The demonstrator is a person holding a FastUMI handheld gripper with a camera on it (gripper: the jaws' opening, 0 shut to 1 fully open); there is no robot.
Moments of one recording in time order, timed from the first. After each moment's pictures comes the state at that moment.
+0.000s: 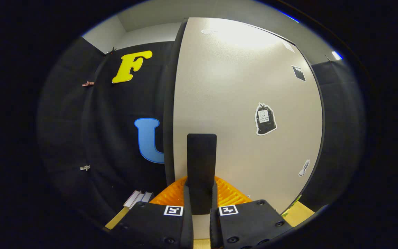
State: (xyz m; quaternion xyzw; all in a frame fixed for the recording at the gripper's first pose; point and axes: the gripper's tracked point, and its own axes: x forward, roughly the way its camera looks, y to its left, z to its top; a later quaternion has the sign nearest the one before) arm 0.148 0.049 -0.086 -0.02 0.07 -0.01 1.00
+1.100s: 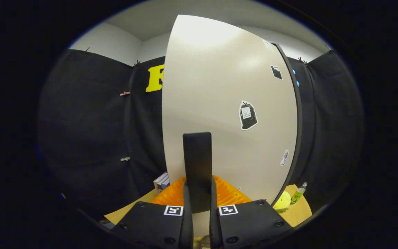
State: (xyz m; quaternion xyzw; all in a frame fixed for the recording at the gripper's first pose) arm 0.017 -0.007 -0.058 0.02 0.09 0.15 0.99
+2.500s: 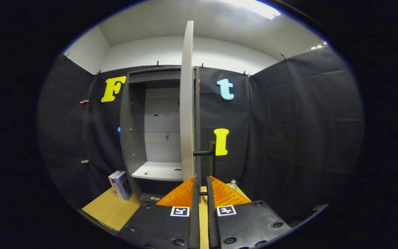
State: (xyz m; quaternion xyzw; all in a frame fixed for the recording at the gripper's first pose) arm -0.075 -0.181 -0.021 -0.01 0.03 -0.06 1.00
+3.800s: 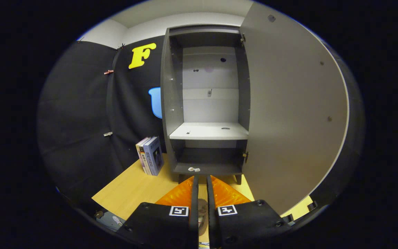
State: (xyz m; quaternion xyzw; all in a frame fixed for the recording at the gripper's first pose) arm -0.040 -0.017 -0.222 0.01 0.20 0.05 0.98
